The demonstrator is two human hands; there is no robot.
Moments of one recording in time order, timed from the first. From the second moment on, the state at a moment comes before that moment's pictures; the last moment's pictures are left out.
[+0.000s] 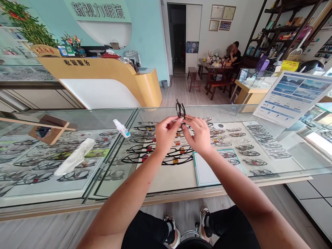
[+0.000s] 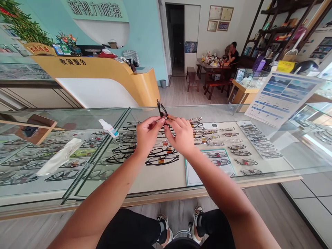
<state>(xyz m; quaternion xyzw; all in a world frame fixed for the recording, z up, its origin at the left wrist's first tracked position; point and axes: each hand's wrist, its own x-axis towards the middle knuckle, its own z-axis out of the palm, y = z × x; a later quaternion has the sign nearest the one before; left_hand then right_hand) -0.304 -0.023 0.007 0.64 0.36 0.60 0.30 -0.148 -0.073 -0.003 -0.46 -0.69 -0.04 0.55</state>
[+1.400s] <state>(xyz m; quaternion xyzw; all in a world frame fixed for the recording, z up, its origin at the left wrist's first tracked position) -0.194 -0.064 0.017 0.94 0.34 -0.05 0.04 0.002 -0.023 0.018 -0.60 -0.37 0.03 0.71</state>
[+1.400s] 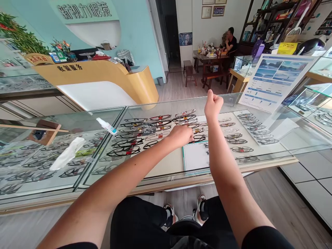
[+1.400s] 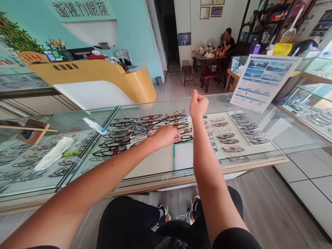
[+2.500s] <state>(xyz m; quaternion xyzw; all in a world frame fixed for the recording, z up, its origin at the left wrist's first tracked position) -0.174 -0.027 0.034 0.92 0.37 -0.05 0.08 0.000 -0.025 0.021 -0.56 -0.37 0.09 0.74</state>
